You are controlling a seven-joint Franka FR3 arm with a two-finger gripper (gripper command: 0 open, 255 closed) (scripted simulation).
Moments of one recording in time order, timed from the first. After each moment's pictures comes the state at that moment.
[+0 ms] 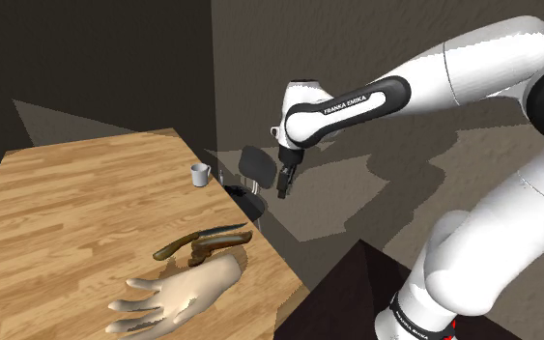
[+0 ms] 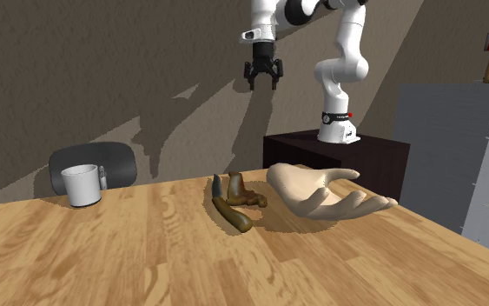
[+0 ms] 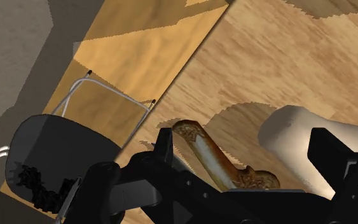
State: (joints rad) arm 0.12 -0.27 -0.08 -2.42 0.02 2.16 -0.45
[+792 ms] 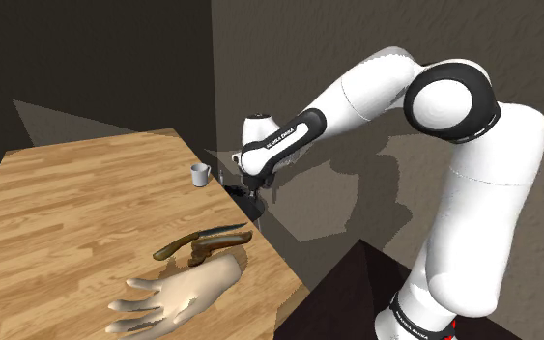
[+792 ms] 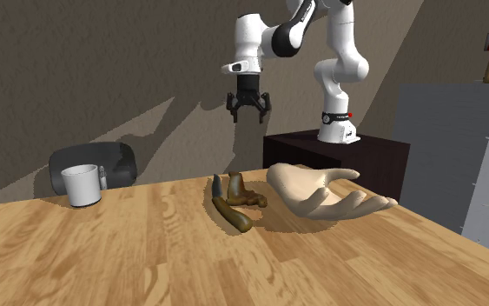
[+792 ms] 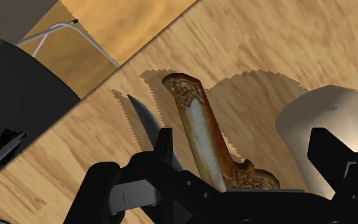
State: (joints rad) arm 0.17 0.19 -0.05 -2.19 0.04 2.39 -0.64
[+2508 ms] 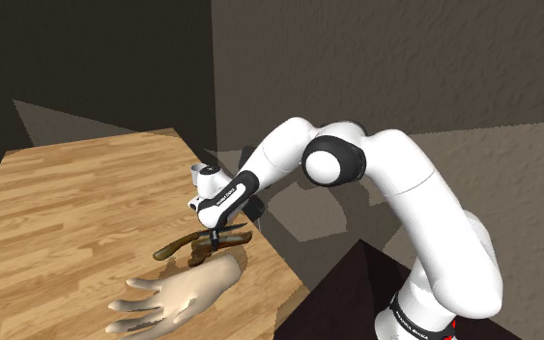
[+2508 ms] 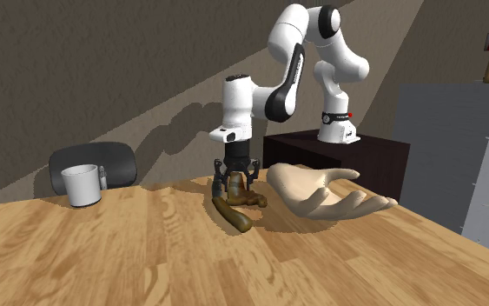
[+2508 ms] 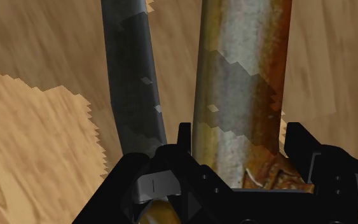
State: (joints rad) arm 0.24 0.85 0.02 -1.66 -0.04 2.52 -0.80
